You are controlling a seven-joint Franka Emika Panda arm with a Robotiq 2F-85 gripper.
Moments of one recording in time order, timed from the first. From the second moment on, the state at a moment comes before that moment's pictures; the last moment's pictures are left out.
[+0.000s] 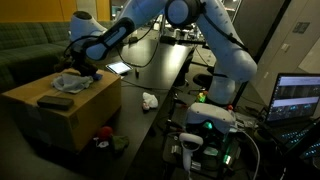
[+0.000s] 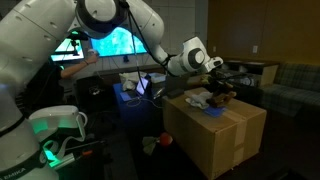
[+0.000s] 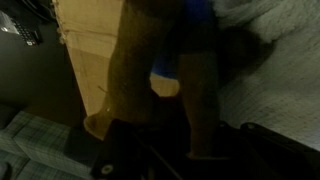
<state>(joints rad) 0.20 0.79 -0.12 -1.44 -0.37 2.65 0.22</state>
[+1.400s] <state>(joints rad) 0.26 0.85 -0.17 -1.29 -0.37 2.61 0.23</state>
